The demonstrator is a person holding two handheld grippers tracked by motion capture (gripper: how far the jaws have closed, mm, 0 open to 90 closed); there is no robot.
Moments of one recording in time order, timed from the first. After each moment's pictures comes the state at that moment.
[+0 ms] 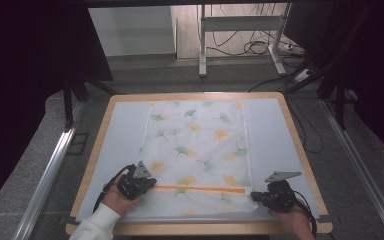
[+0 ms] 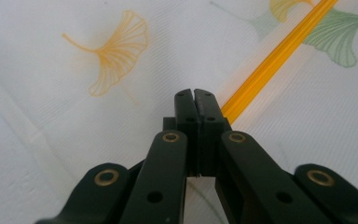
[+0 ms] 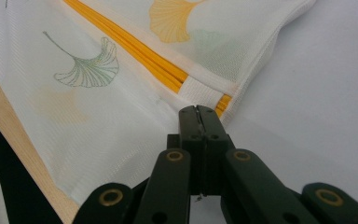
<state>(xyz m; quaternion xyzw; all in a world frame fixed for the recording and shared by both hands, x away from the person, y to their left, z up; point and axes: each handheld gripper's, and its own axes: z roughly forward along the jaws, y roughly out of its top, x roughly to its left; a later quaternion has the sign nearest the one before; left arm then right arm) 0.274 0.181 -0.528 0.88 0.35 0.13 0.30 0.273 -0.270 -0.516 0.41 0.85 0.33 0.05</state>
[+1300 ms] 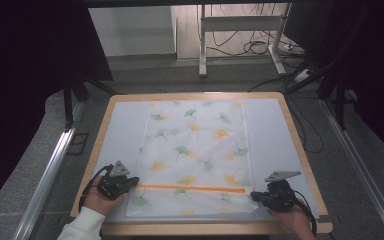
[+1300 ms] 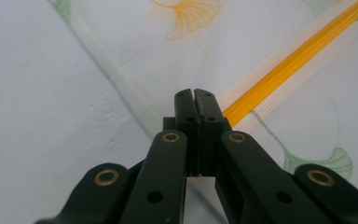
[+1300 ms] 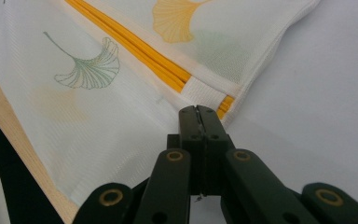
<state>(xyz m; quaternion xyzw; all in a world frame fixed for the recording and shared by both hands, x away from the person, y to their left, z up) 0.265 0.234 -0.528 0.84 0.42 0.14 0.32 0.274 -0.270 -0.516 0.41 0.85 0.33 0.04</state>
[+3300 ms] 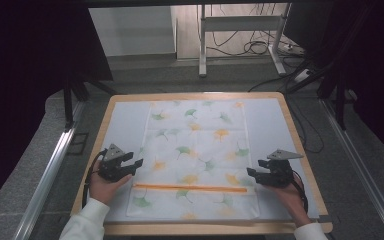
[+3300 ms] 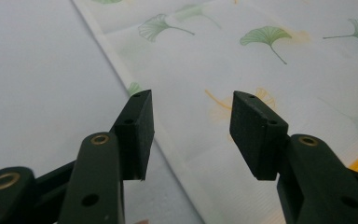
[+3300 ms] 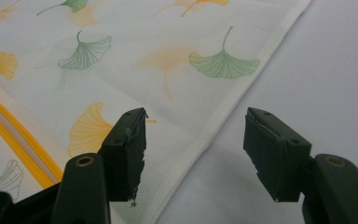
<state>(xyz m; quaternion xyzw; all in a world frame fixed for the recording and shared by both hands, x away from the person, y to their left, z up) 0.300 0.241 -0.516 0.77 0.46 0.20 0.40 0.331 -0.272 -0.508 0.41 0.81 0.40 0.15</state>
